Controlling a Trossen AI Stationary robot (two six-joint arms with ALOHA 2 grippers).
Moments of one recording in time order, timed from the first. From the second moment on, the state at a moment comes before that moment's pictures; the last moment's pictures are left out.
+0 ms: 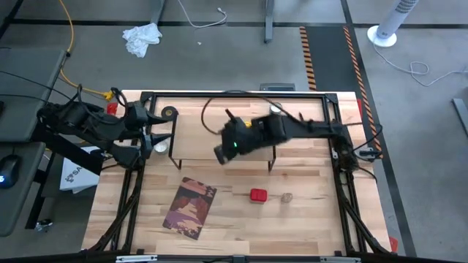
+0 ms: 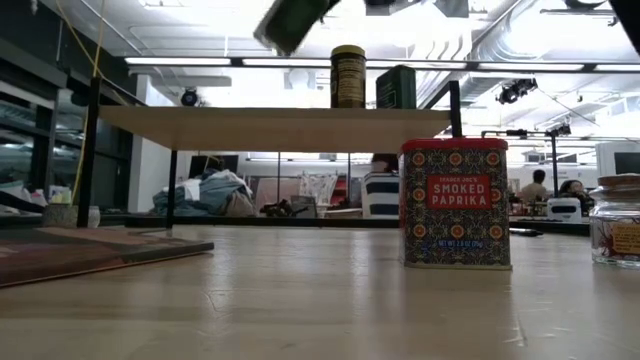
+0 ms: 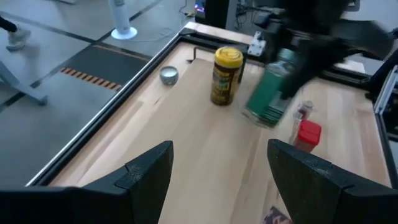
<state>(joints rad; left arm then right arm) -0.37 0.85 1.32 -1.08 -0.64 -0.46 0.12 2.06 2.31 -1.24 0.20 1.00</state>
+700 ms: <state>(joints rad) -0.37 0.83 1.32 -1.11 -0.72 -0.52 0.02 2.08 2.31 -1.36 0.17 0.89</state>
